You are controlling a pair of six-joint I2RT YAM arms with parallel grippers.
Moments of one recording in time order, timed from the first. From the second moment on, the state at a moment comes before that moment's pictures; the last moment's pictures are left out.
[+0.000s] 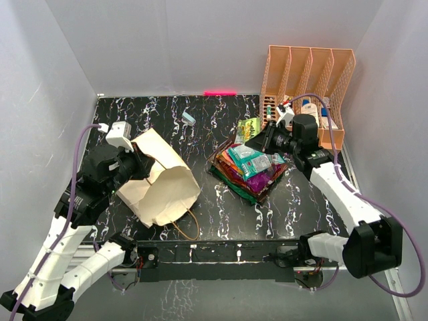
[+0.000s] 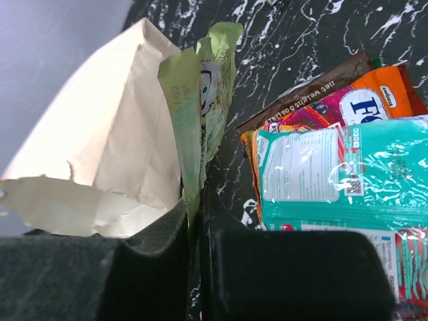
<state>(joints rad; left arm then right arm) -0.49 0.74 1.10 -0.78 -0.09 -0.44 0.24 1.19 0.93 -0.12 -0.58 0.56</state>
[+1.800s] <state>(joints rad) -0.49 0.75 1.10 -0.75 -0.01 -0.40 0.02 1.01 0.67 -0.25 -0.78 0.42</state>
